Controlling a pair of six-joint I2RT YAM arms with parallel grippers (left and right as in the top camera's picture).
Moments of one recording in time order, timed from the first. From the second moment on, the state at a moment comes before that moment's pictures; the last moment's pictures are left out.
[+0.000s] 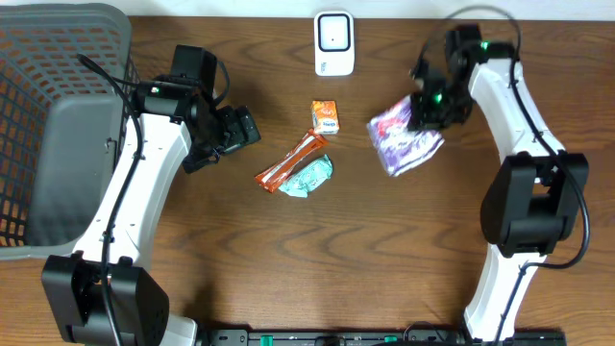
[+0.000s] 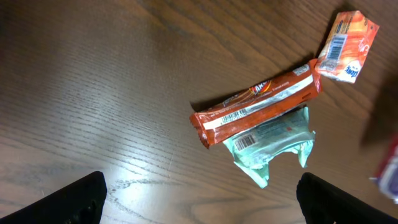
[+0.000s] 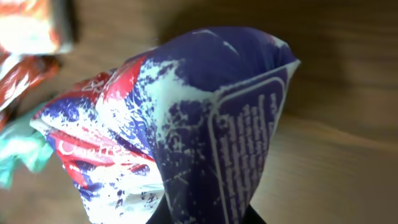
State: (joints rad) left arm -0.15 1.66 1.47 -1.14 0.15 -0.56; right arm 0.07 2.14 1.90 -1.25 -0.22 -0.05
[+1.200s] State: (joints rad) left arm -0.15 1.66 1.47 -1.14 0.15 -0.56; right arm 0.64 2.14 1.79 -1.24 0.54 0.54
